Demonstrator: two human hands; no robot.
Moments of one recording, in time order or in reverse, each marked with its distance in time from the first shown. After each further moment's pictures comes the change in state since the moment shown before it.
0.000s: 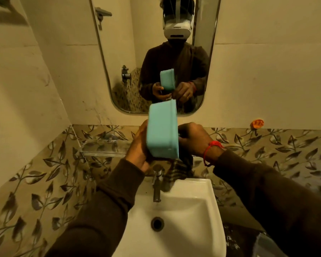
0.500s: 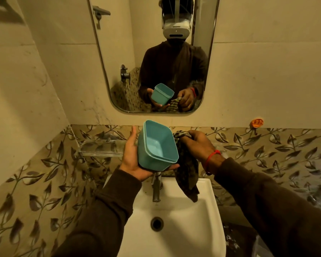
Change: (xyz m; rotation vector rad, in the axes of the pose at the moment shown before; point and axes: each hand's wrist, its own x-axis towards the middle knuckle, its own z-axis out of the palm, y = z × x) left_hand -0.003 -0.014 -0.028 -0.288 -0.197 -0.275; right_hand -0.006 0.036 0.022 0.460 0.140 0.260
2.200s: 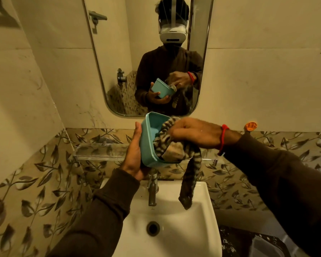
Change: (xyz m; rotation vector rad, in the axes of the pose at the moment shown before) left_hand 0.013 -0.003 0.014 0.227 -0.018 0.294; right_hand -0.036 -0.105 -0.049 -0.407 -0.636 -0.426
